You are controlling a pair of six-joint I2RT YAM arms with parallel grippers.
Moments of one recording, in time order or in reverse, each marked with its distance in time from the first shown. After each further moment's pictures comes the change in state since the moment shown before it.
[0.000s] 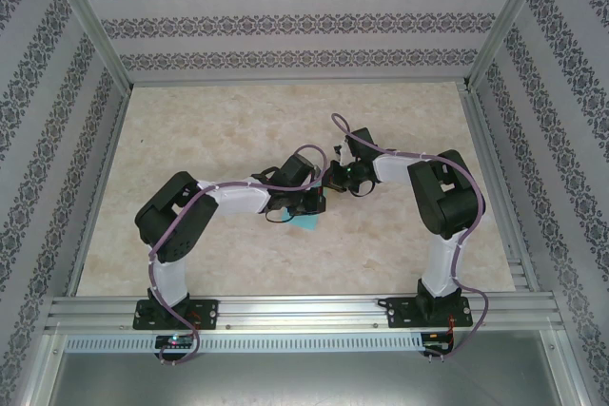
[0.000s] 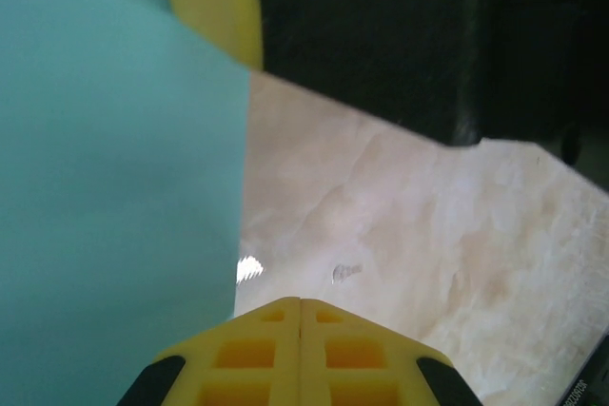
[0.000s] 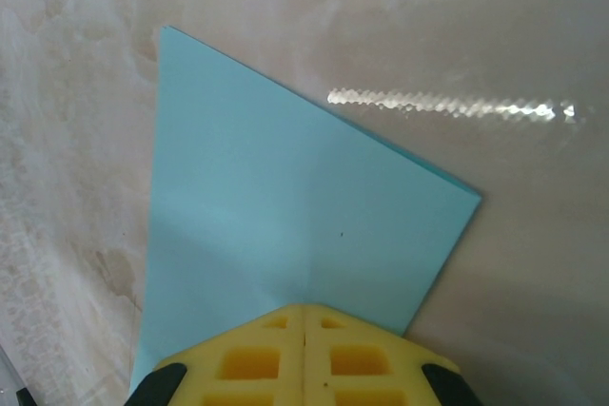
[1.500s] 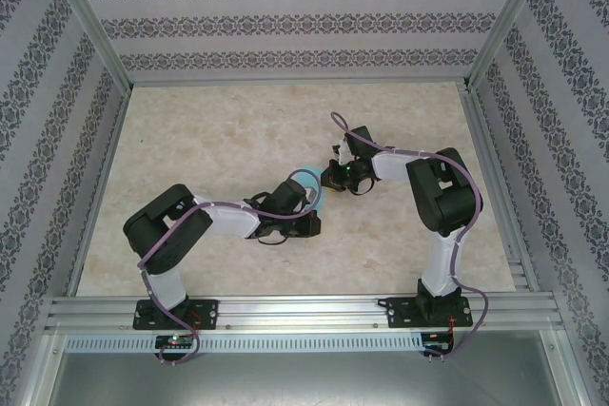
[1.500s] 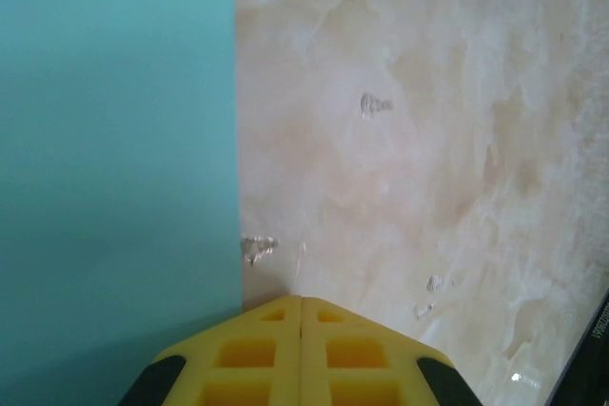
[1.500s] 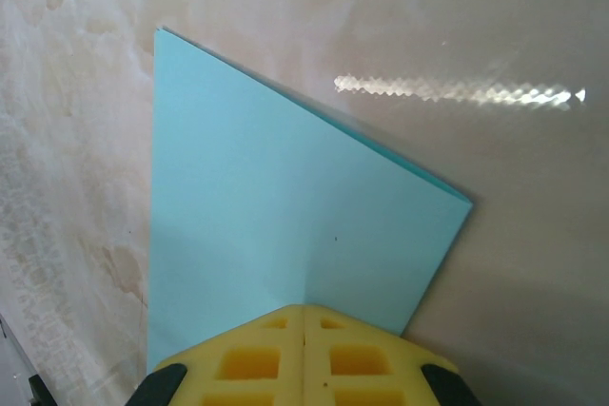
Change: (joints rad) left arm -0.080 -0.111 -0.287 0.222 0.001 -0.033; right arm -0.011 0.028 0.036 -0.038 -0.028 -0.011
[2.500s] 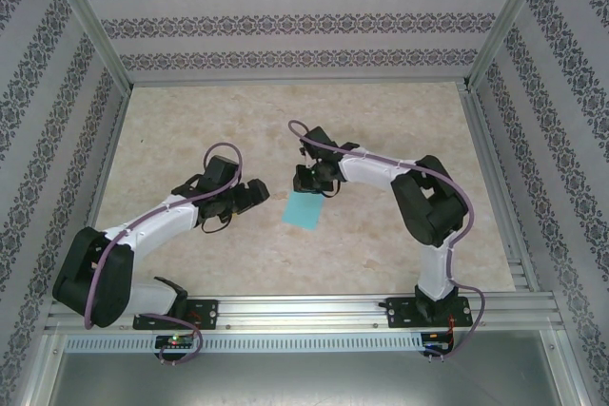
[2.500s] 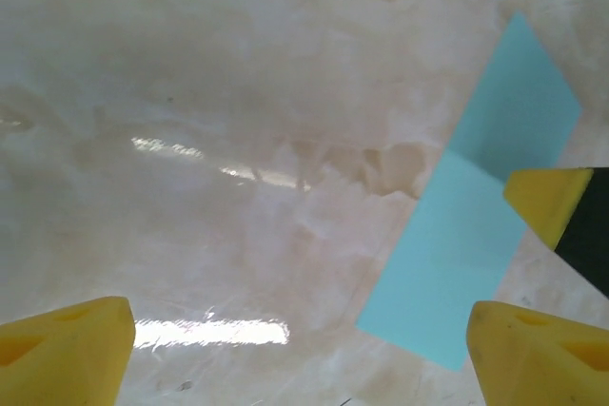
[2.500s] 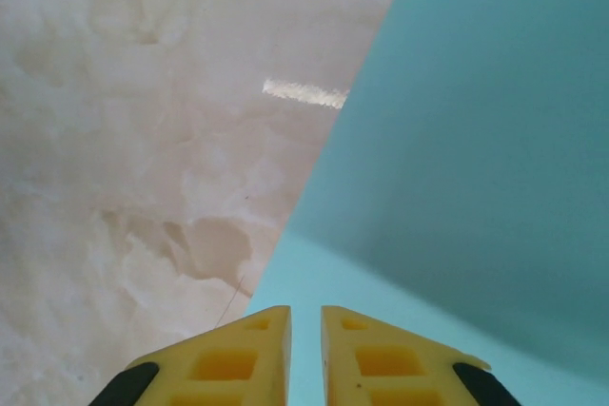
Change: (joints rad) left arm 0.412 -0.457 -0.095 -0.475 -0.169 -0.077; right arm 0.269 -0.003 0.207 -0.235 0.329 0.041
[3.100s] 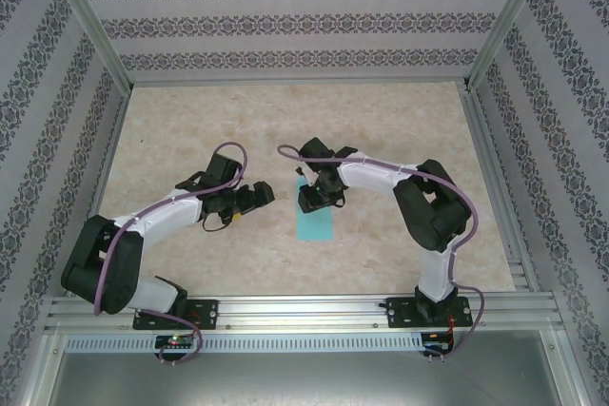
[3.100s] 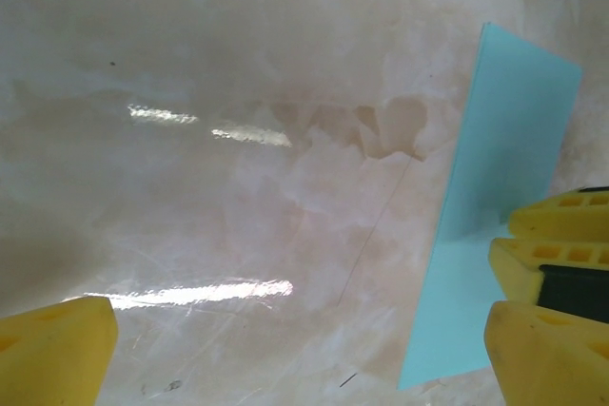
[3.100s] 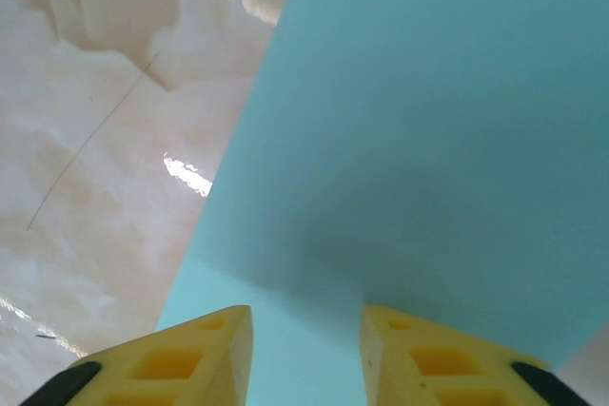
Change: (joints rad) left arm 0.020 0.080 0.031 0.002 0.126 0.095; right arm 0.031 -0.059 -0.043 -0.200 0.042 -0.326
